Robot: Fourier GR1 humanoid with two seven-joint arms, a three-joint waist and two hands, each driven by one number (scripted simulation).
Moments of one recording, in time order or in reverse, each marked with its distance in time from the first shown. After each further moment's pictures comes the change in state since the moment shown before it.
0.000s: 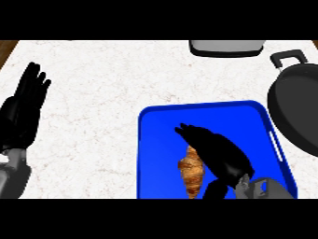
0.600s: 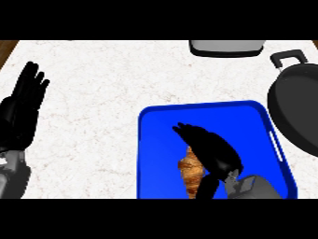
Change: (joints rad) left arm 0.009 -0.060 0.055 -0.058 -0.088 -0.046 0.070; right arm 0.027 0.105 -0.051 0.122 0.158 0.013 -0.099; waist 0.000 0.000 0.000
